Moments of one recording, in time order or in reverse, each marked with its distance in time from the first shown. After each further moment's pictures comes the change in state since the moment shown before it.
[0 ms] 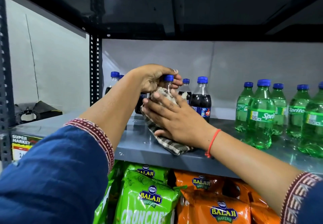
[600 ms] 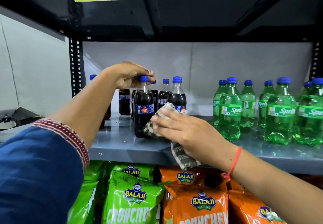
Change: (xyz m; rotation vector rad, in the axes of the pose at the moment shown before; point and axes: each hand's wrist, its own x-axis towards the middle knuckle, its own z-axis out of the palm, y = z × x) left_hand -0.010 0.014 0.004 0.214 0.173 0.062; right_hand -0.072 0.010 -0.062 0.419 0.084 0.051
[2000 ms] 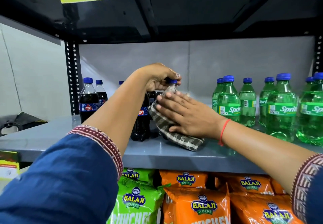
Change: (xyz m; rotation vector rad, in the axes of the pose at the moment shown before) left_hand 0.014 0.024 0.076 -0.009 -0.135 0.011; right_hand -0.001 0.071 0.033 -0.383 -0.164 -0.117
